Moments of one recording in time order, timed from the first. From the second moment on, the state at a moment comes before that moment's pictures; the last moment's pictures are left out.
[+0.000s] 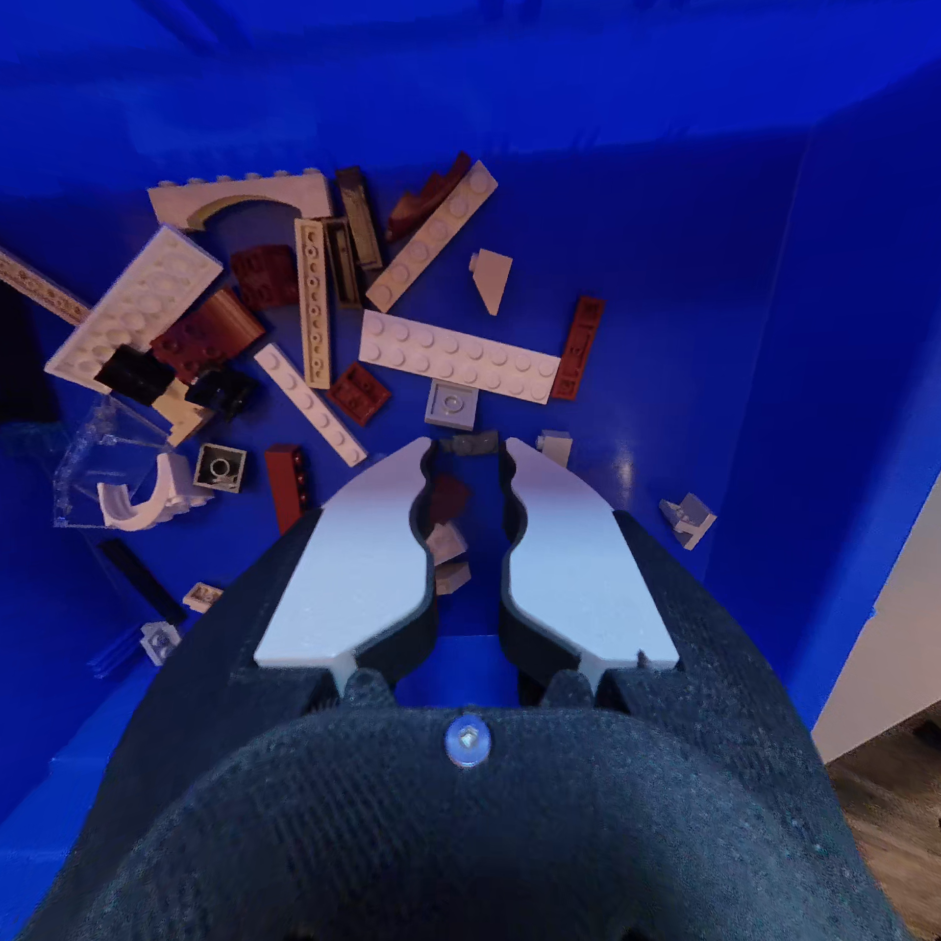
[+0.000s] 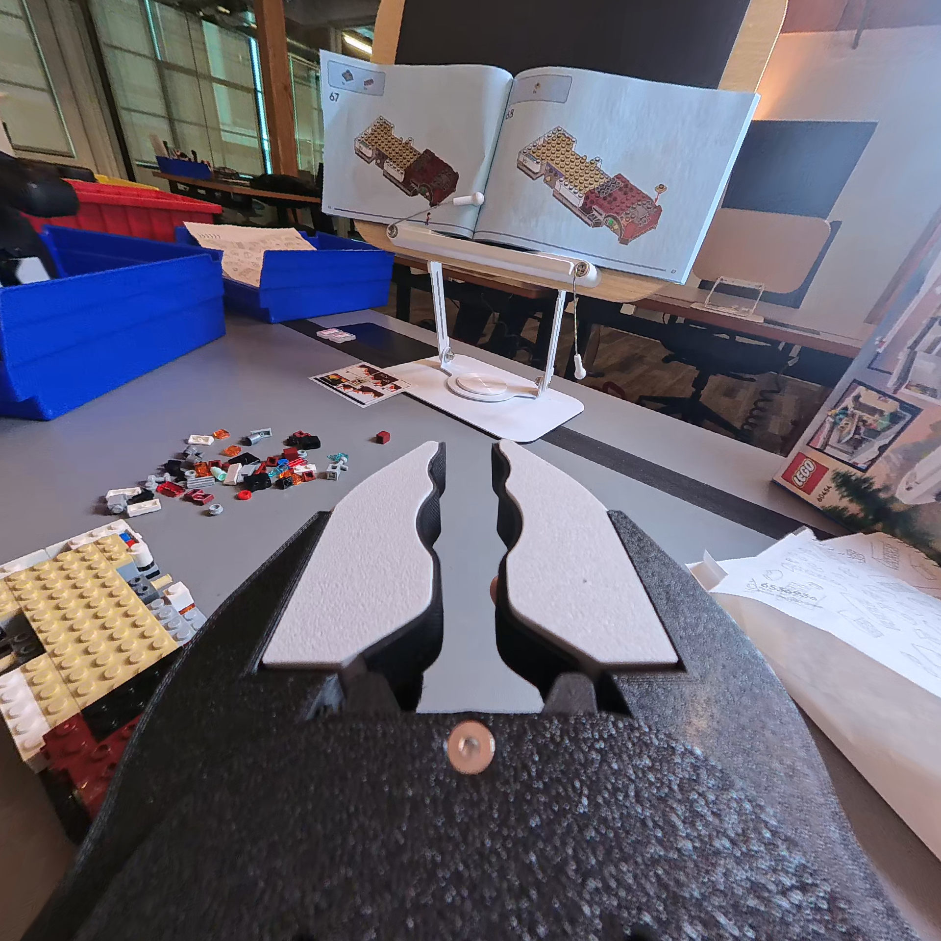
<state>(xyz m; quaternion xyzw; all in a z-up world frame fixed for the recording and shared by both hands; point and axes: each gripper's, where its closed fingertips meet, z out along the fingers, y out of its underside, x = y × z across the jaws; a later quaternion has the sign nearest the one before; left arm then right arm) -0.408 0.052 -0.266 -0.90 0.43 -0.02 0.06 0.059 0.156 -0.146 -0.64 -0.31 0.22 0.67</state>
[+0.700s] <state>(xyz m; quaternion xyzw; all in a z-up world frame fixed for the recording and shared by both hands) -0.363 0.056 -0.196 -0.83 0.50 0.06 0.25 0.058 0.151 -0.140 -0.63 -0.32 0.23 0.67</state>
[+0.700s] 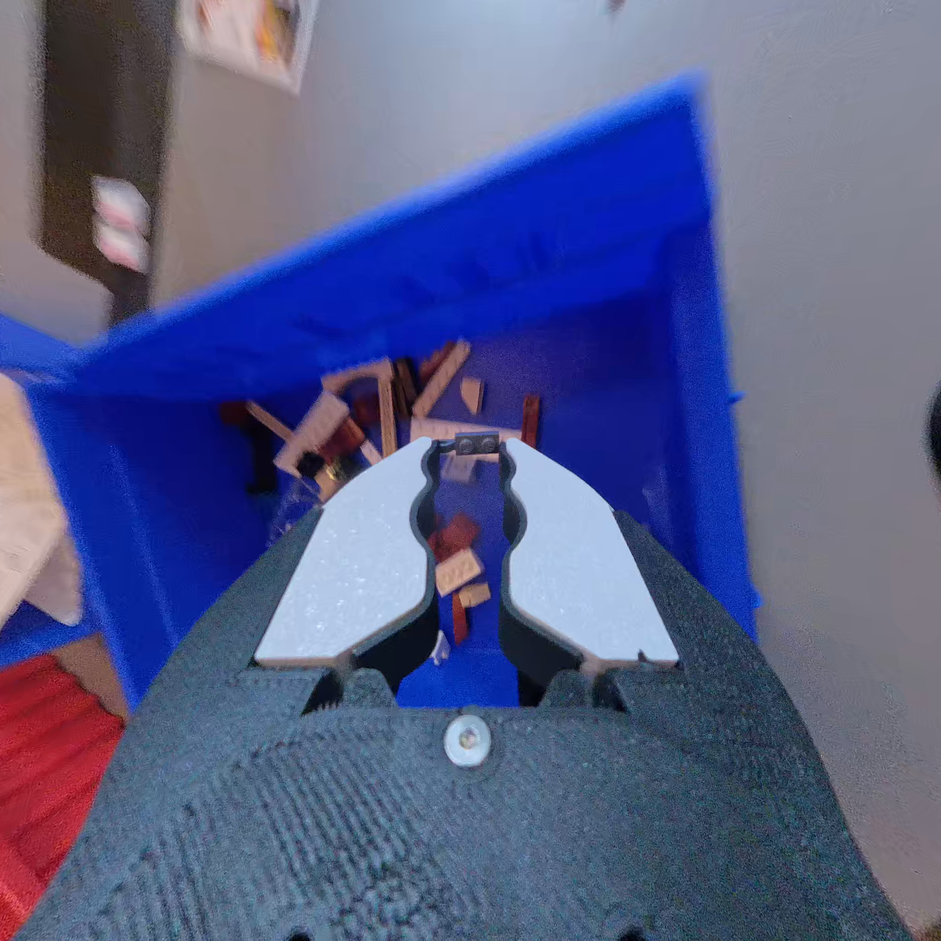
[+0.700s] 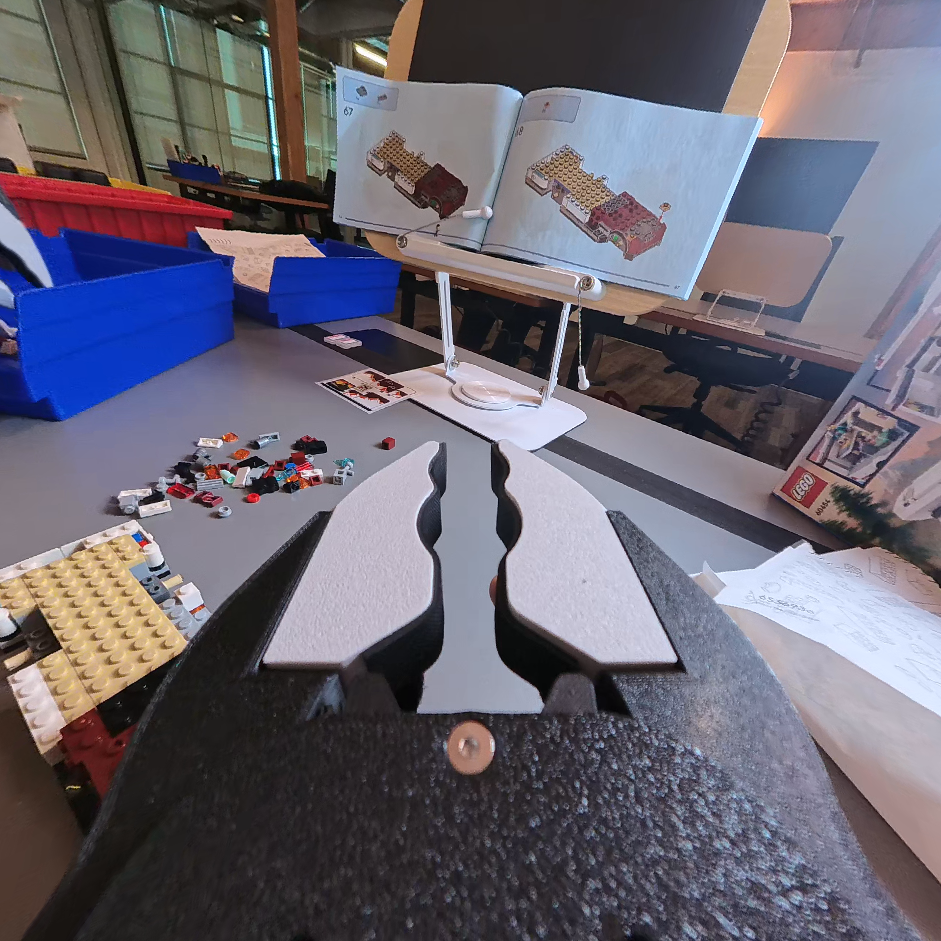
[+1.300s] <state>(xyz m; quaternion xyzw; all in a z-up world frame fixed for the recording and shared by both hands) -0.108 -0.040 -0.244 -0.67 0.70 -0.11 0.20 0.063 0.139 -0.115 -0.59 -0.32 0.23 0.70</state>
